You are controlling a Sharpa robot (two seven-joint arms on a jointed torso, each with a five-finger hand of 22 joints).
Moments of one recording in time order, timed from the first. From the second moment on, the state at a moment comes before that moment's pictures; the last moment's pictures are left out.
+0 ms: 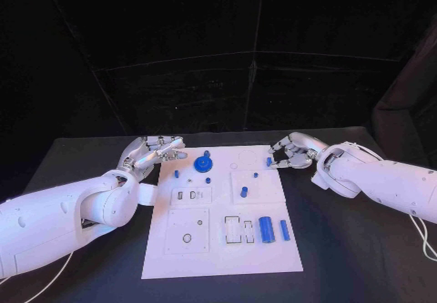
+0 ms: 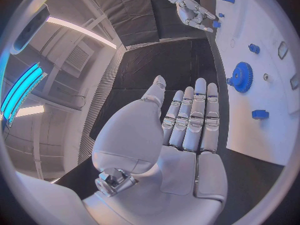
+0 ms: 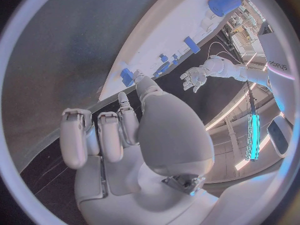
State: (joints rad) left arm 1.25 -0.83 -0.17 1.47 0.06 -0.31 0.55; left_hand 1.36 0.05 -0.05 0.02 0.05 0.98 0.23 0.08 0.07 1.04 0.17 0.12 0.07 1.11 0.13 0.21 0.15 0.17 0.89 0.24 0.23 0.09; right arm 1.19 -0.88 -0.02 1.28 -1.15 -0.31 0.14; right_hand 1.39 -0.11 0.11 0.07 0.21 0.92 0.17 0.07 0.07 1.44 0.08 1.39 1.31 1.47 0.00 1.52 1.31 0.04 1.46 0.12 1.52 1.31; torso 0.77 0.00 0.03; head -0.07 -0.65
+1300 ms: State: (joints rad) left arm 1.25 -0.83 -0.17 1.47 0.06 -0.30 0.55; left_hand 1.36 0.05 -0.05 0.02 0.05 0.98 0.23 0.08 0.07 1.04 0.17 0.12 0.07 1.11 0.13 0.21 0.15 0.17 0.89 0.24 0.23 0.09; right arm 1.17 -0.84 -0.02 1.24 -1.15 -0.29 0.14; right_hand 1.40 -0.04 0.14 0.04 0.20 1.02 0.15 0.10 0.07 1.45 0.07 1.39 1.31 1.46 0.00 1.52 1.31 0.04 1.47 0.11 1.52 1.31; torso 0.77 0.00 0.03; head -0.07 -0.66
